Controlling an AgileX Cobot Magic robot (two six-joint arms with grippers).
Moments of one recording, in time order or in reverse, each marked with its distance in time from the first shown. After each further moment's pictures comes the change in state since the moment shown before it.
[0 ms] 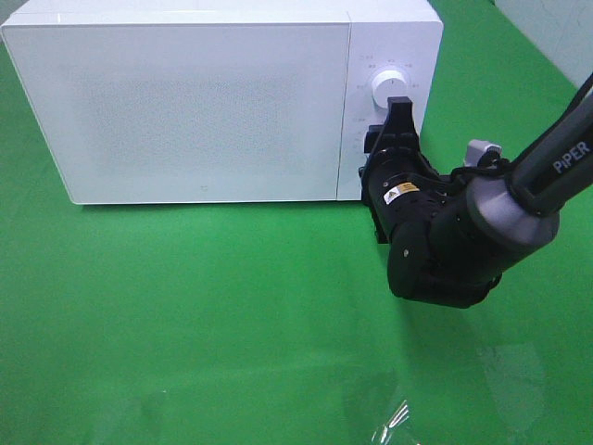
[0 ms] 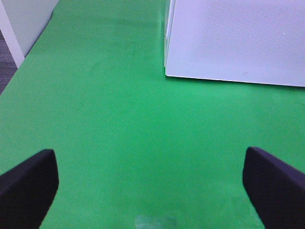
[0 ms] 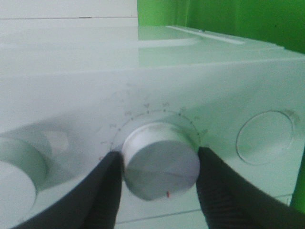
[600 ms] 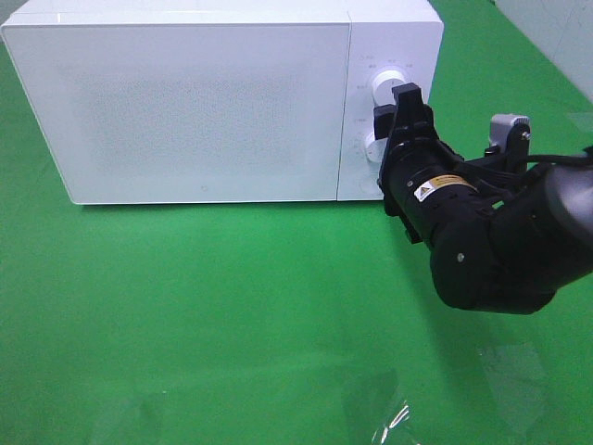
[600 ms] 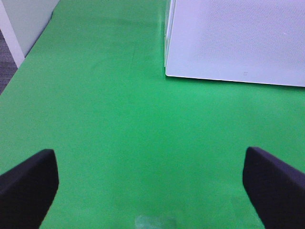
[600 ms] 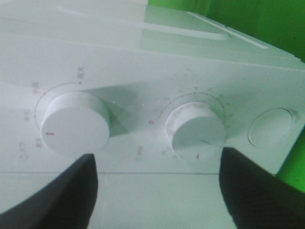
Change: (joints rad) left arm 0.000 0.000 0.000 0.000 0.000 0.000; right arm 0.000 -0.188 0.164 -0.077 0.058 -0.171
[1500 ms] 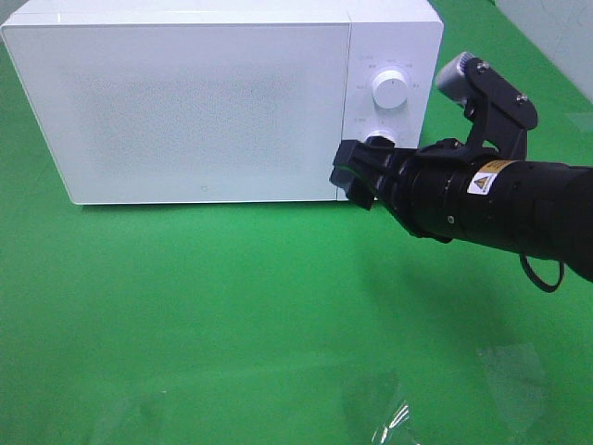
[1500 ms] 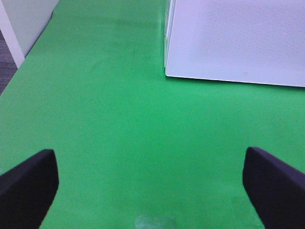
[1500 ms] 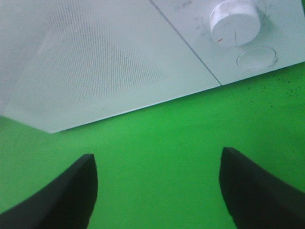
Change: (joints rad) left arm 0.000 0.000 0.000 0.000 0.000 0.000; right arm 0.000 -0.448 0.105 -0.242 0.762 -0.771
